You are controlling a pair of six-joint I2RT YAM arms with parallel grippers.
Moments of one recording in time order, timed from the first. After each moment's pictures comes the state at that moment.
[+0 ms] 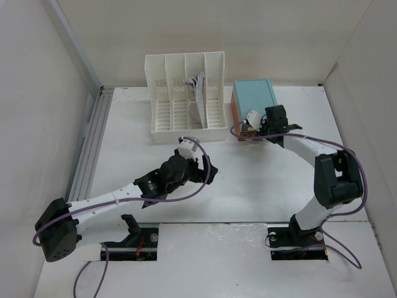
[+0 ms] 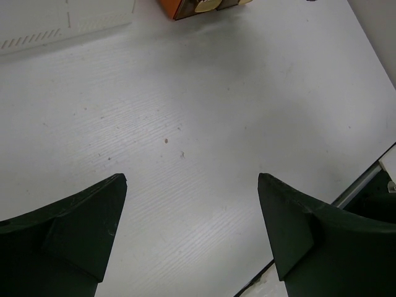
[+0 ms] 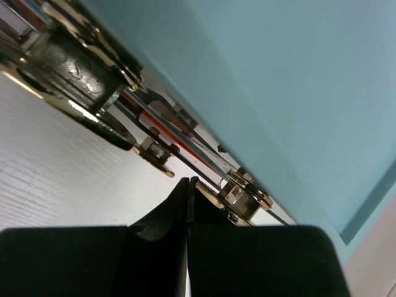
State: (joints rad) left arm -0.98 1.05 0.59 0.08 -0.23 -0.55; right arm 0.23 1.63 1.05 -0.27 0.14 -0.87
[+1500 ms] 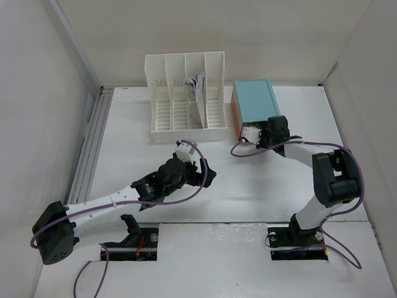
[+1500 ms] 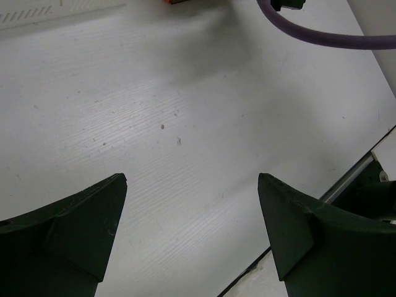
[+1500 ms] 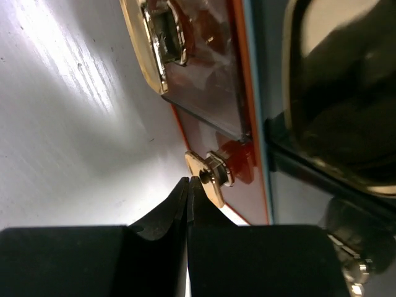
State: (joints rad) left arm -0.98 1.00 0.54 0.08 -0.20 -0.59; right arm 0.20 1.64 0.89 -0.09 -0.07 -1.24
